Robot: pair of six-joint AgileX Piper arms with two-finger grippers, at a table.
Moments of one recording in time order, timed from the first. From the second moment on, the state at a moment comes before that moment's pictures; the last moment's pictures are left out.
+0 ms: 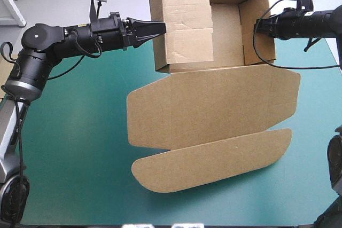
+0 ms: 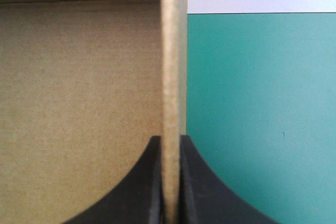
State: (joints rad) left arm -0.18 1.57 -1.69 -1.42 1.09 0.77; right arm -0.12 1.75 -1.90 0.75 1.09 -0.42
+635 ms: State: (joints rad) left arm -0.18 1.53 -1.93 -0.98 1.09 0.71; right arm -0.12 1.75 -1.90 0.75 1.08 -0.42
